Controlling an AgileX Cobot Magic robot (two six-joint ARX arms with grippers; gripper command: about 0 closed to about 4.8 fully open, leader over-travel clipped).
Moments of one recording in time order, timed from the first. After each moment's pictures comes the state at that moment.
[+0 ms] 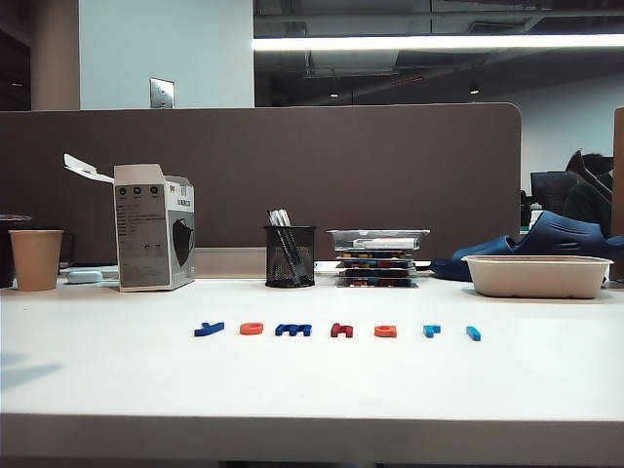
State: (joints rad) left arm -0.69 1.07 1.64 -1.14 -0.10 -0.51; right arm 0.00 0.01 0.36 -0.23 -0.11 0.09
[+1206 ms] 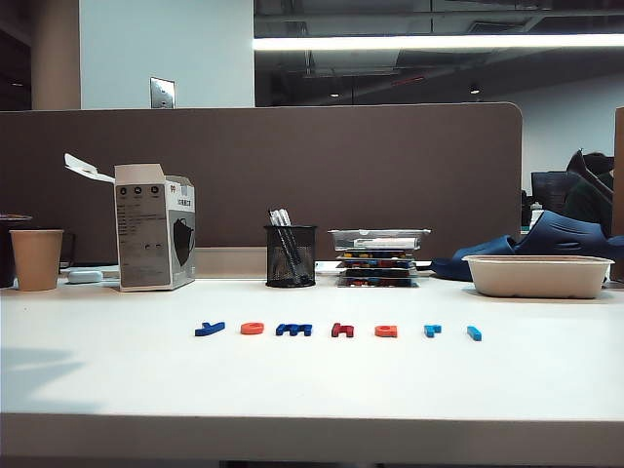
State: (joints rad) left arm -0.80 1.14 1.64 -1.19 -0.27 -0.58; right arm 0.00 0.04 0.43 -0.34 -0.15 0.09
